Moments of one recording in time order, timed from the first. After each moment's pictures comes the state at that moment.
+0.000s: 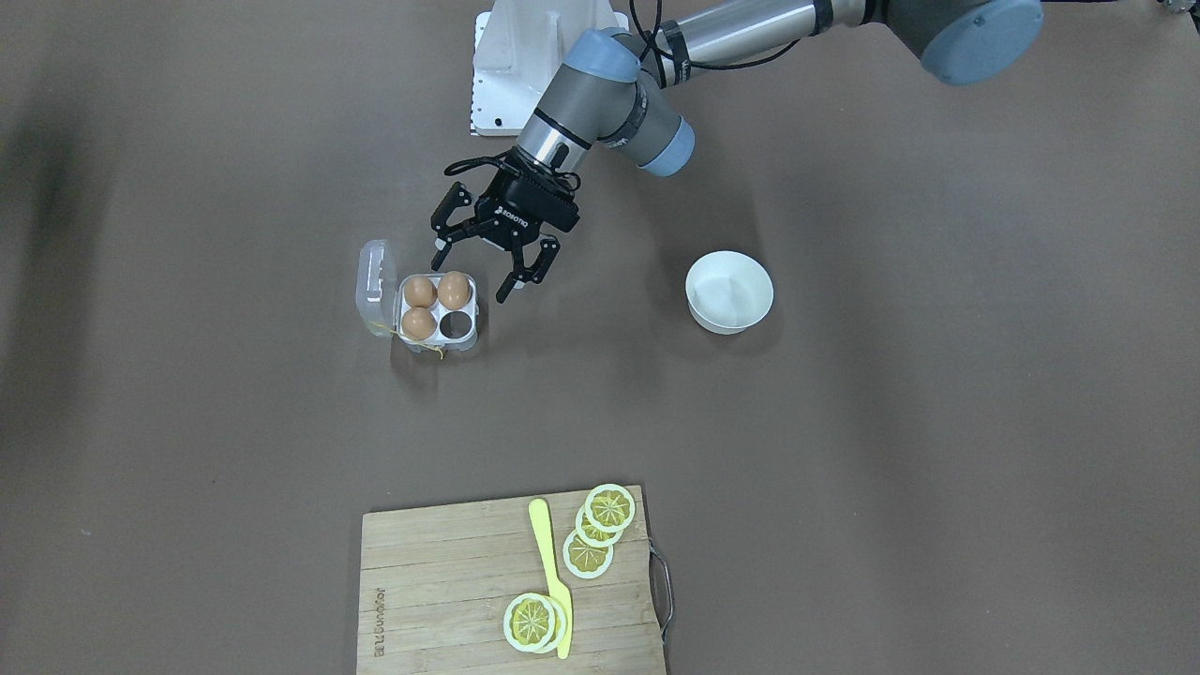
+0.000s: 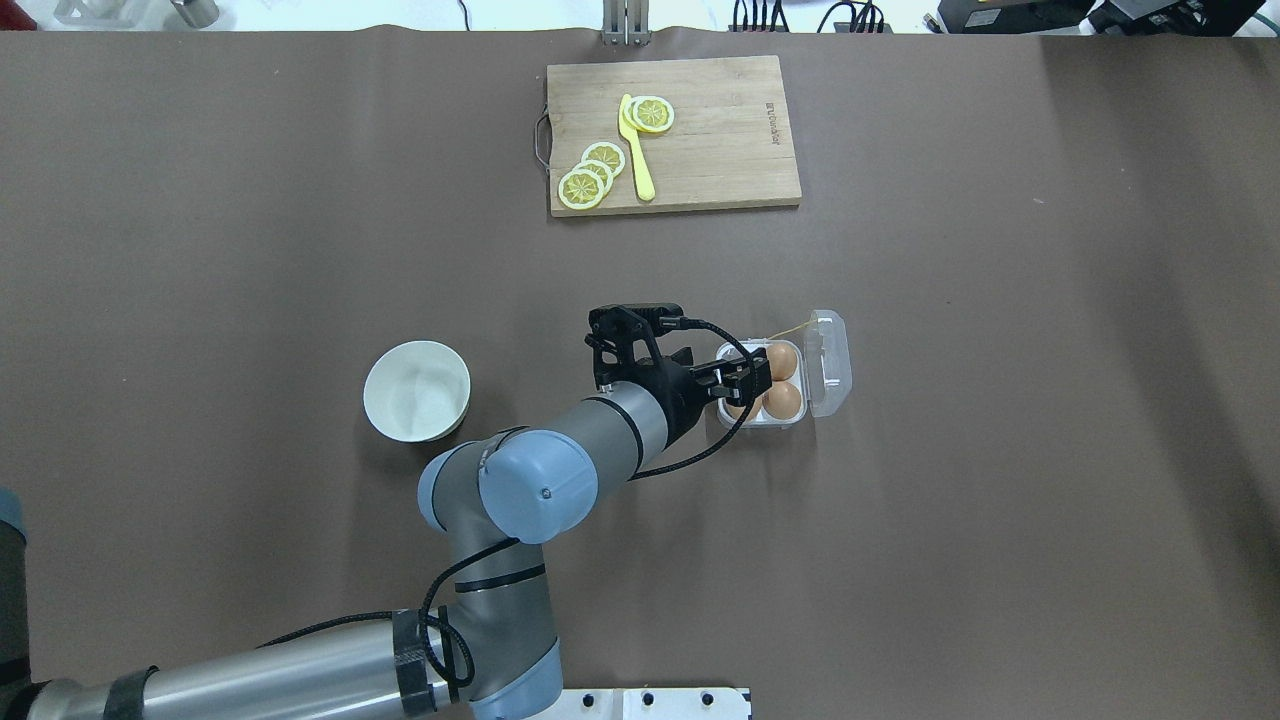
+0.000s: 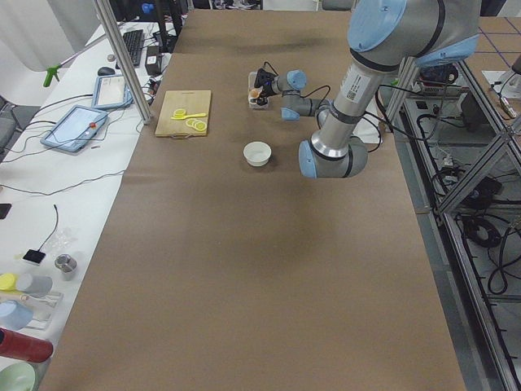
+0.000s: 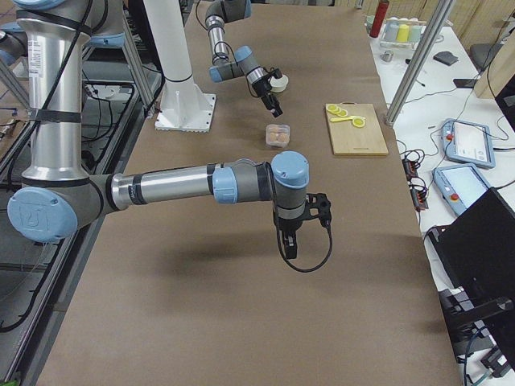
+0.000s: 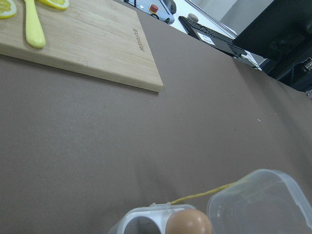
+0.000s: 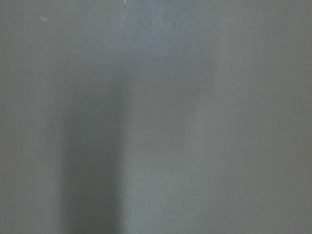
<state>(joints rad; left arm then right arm) -0.31 -2.35 -1.36 -2.57 -1.27 -1.26 1.54 -1.64 1.82 -1.62 2.28 -0.02</state>
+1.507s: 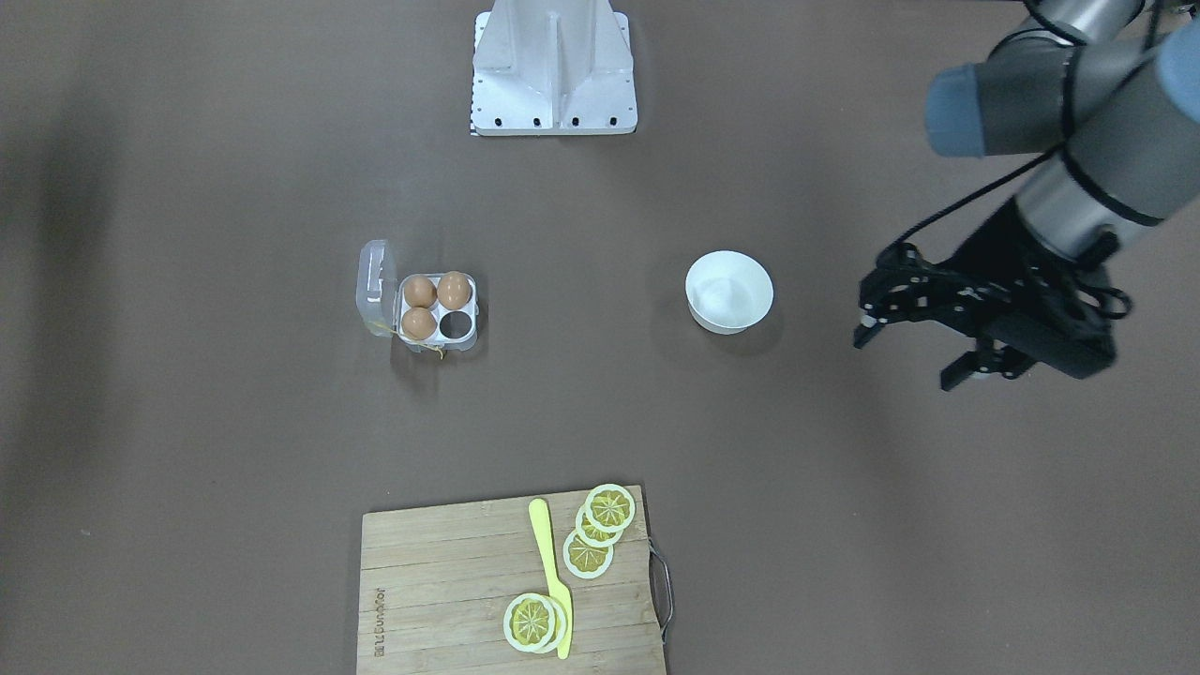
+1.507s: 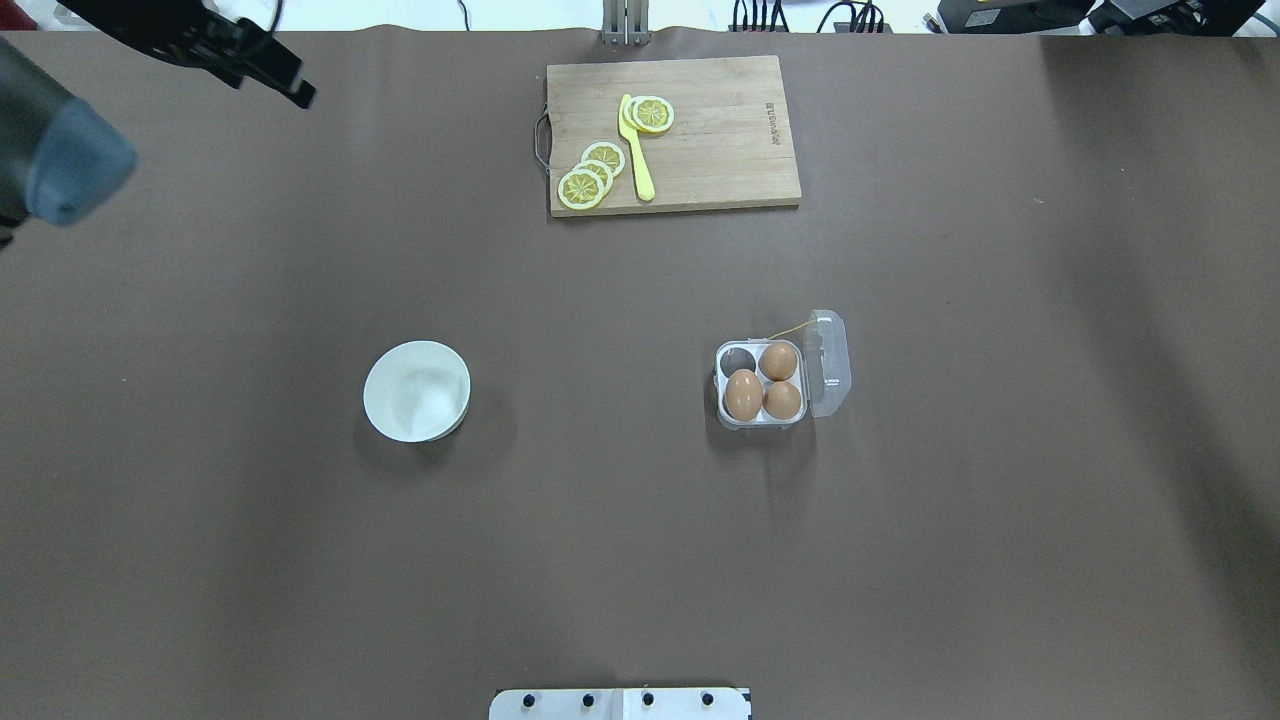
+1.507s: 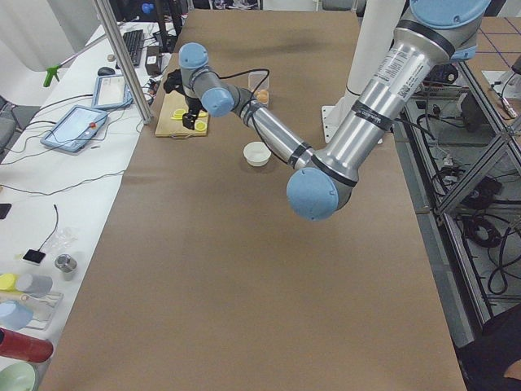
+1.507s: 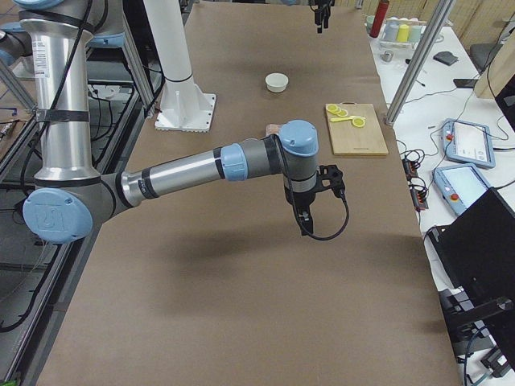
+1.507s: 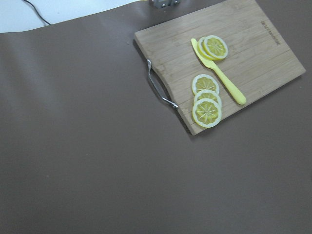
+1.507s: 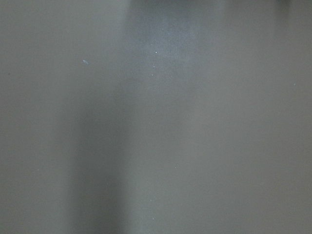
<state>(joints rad) -1.19 -2.12 -1.63 -1.75 -2.40 -0.40 1.53 -1.57 1.89 -1.66 2.27 -0.02</state>
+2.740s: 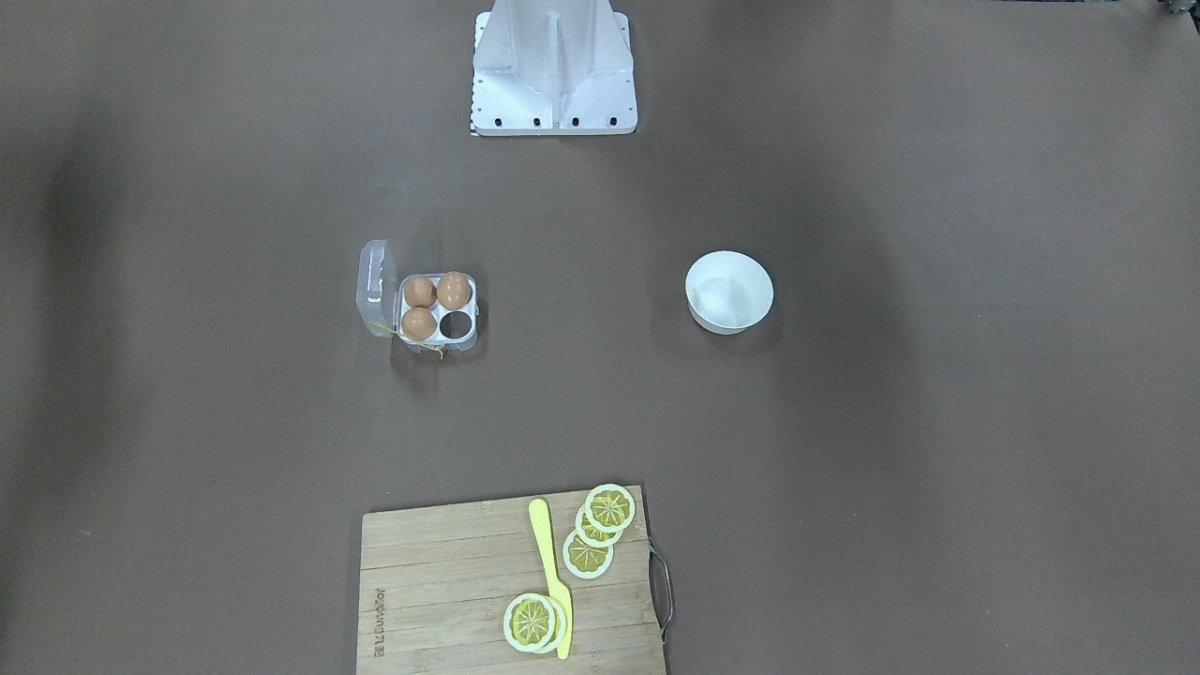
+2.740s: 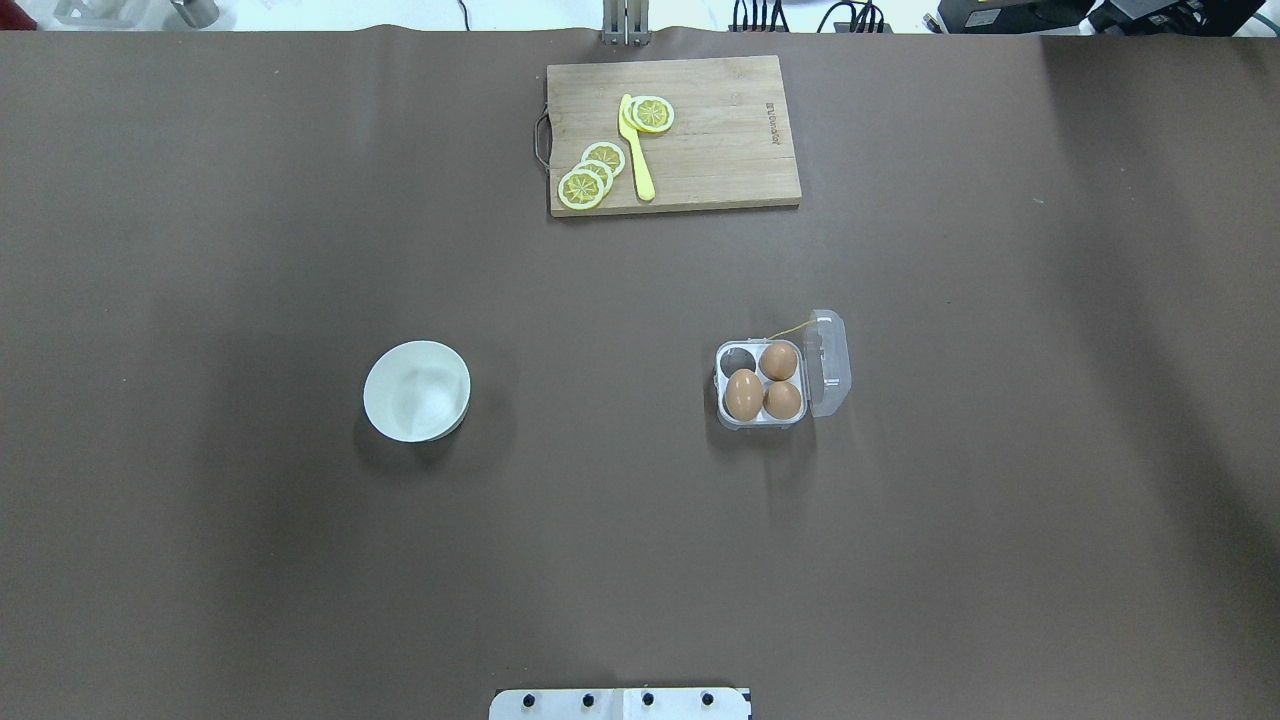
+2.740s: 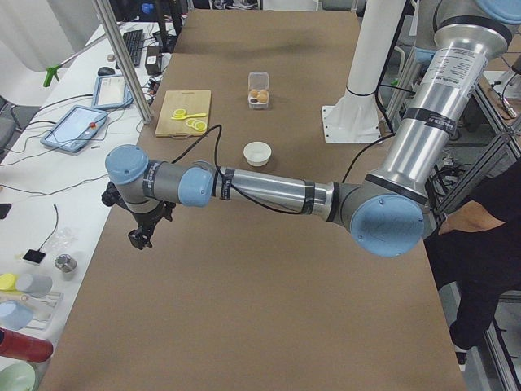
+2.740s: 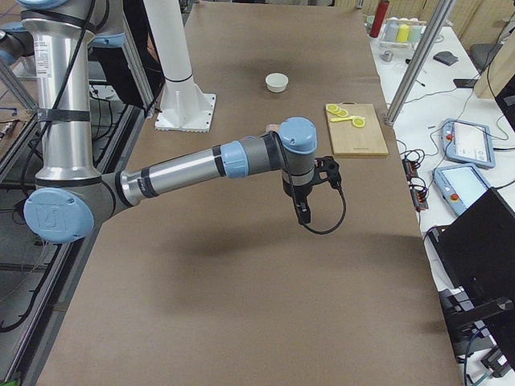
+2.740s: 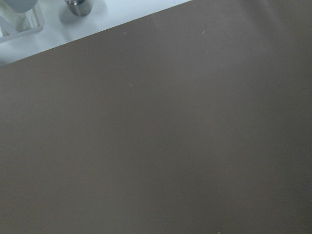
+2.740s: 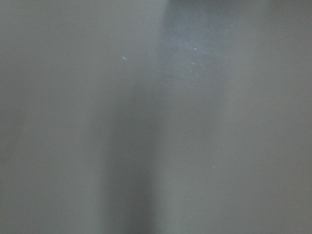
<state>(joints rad) -1.58 -1.94 -1.33 -1.59 -2.38 0.33 1.50 -1.58 1.91 -1.65 2.41 -0.02</state>
